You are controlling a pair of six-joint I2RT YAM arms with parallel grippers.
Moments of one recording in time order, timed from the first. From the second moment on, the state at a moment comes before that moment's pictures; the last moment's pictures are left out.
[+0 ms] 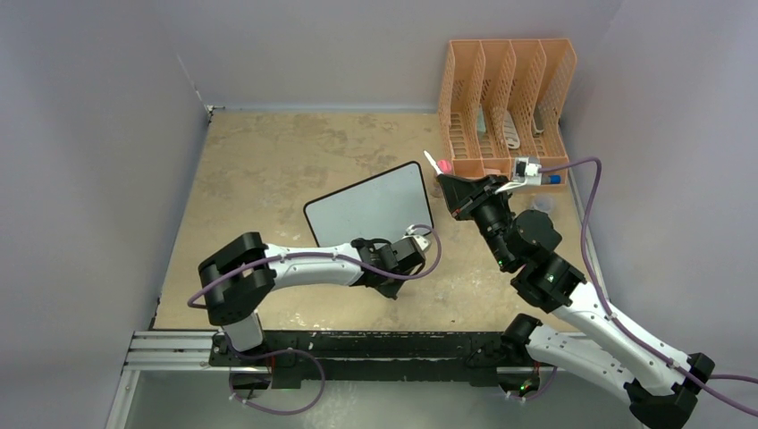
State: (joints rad) left arm -1.16 1.71 1.08 -0.50 -0.16 -0.47; right arm 0.81 0.73 0.80 0.05 0.41 0.61
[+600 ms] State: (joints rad) left arm -1.16 1.75 1.06 -0.49 -0.16 -0.46; right arm 0.81 0.73 0.80 0.05 0.42 0.60
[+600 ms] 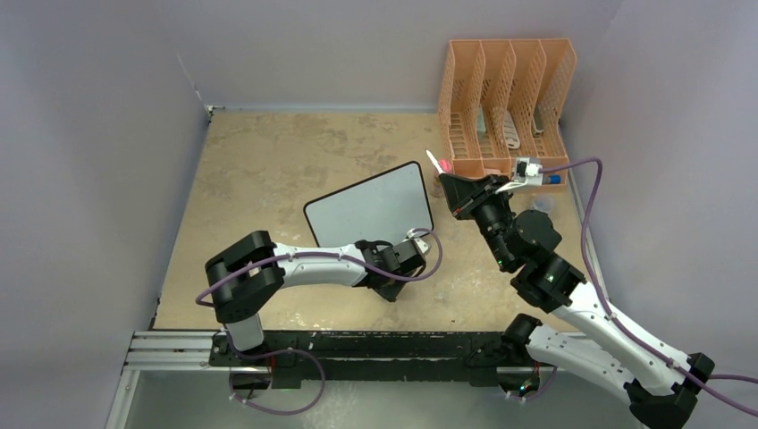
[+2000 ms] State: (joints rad) left arm -0.66 1.15 1.22 -0.61 -0.07 -0.39; right arm 0.81 0.76 0.83 0.02 0.43 0.49
